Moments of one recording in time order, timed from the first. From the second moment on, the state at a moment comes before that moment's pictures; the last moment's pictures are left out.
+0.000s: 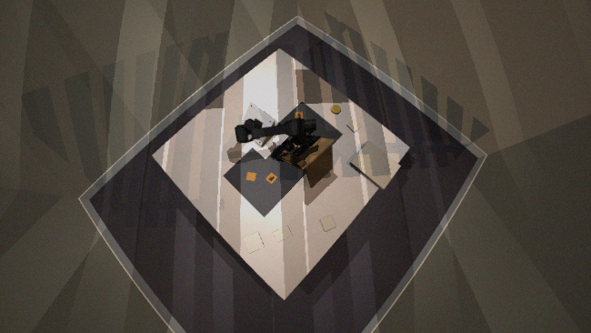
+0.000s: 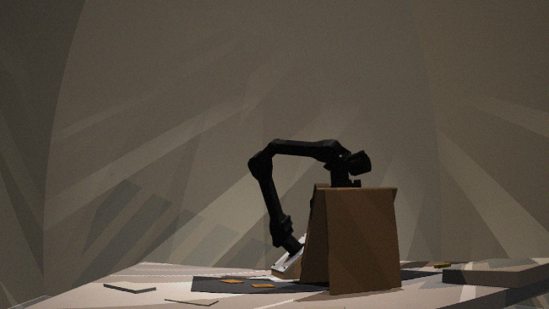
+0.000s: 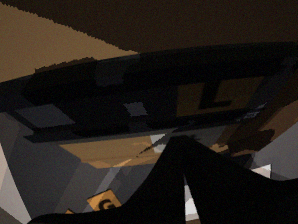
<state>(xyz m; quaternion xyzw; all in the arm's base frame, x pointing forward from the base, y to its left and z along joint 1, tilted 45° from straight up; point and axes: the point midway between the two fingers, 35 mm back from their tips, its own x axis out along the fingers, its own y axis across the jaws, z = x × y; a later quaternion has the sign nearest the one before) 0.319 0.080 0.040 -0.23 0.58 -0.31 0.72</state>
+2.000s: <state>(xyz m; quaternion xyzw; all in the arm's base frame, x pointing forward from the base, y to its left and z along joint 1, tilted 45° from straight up) 0.292 0.161 0.139 -0.52 0.46 0.11 0.71</state>
